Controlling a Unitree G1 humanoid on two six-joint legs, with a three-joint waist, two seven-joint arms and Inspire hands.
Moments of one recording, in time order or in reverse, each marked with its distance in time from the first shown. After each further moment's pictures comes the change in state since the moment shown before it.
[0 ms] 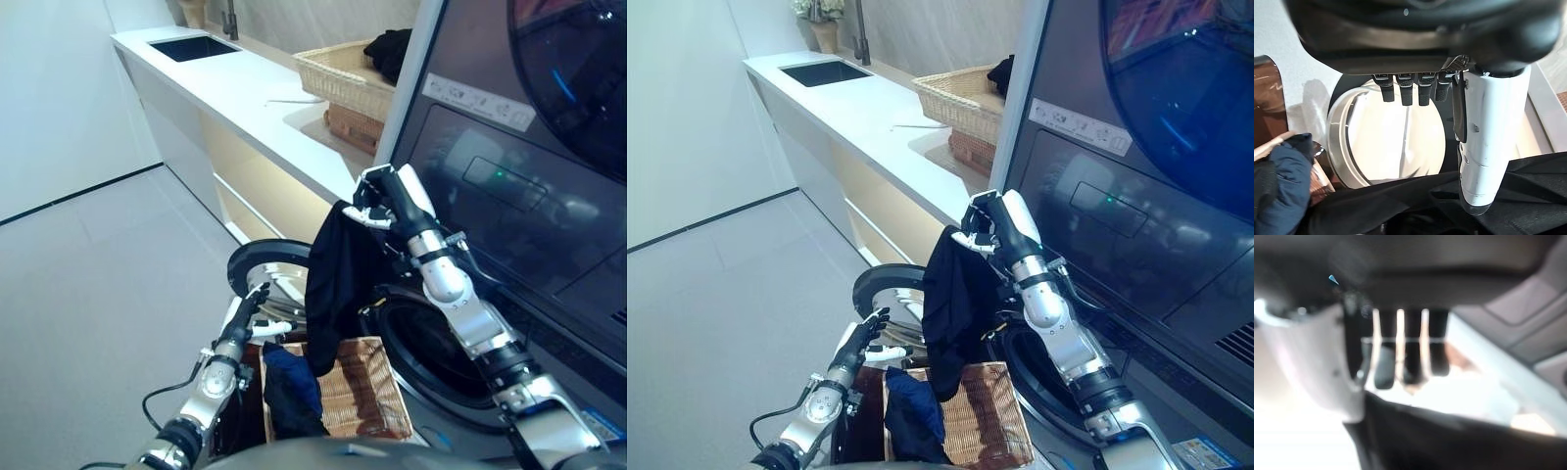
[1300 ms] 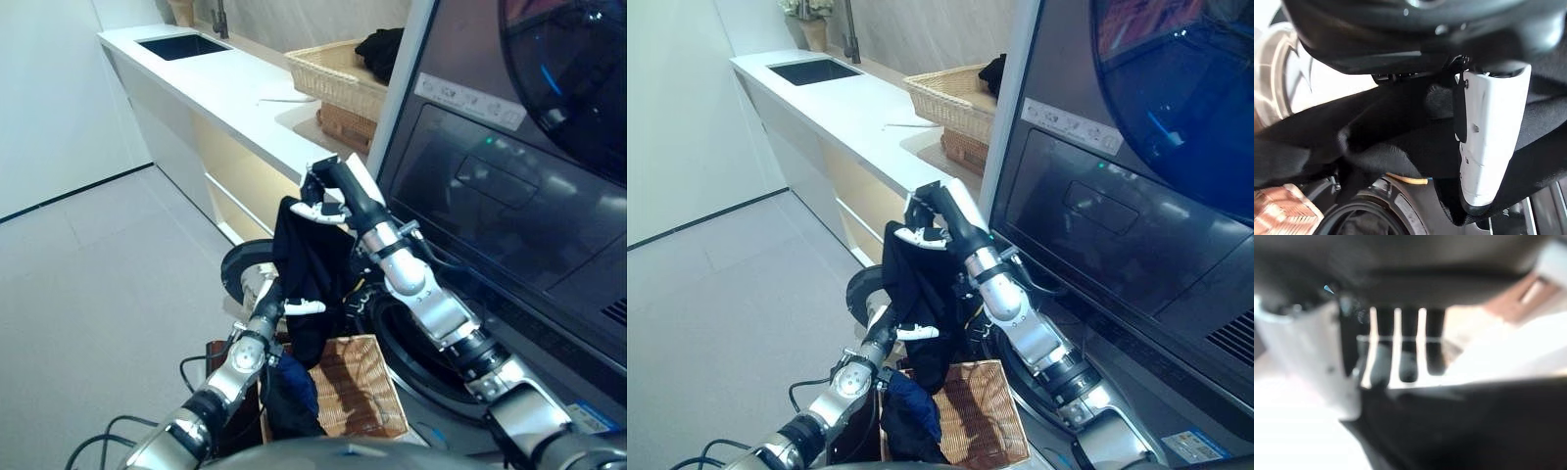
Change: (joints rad) left arm -0.156 -0.054 -0.193 -0.012 -0.132 0.002 -0.001; right arm -0.115 0.086 0.217 -0.124 0.106 0.022 0.032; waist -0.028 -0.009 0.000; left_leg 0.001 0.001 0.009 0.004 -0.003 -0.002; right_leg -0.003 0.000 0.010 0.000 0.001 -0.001
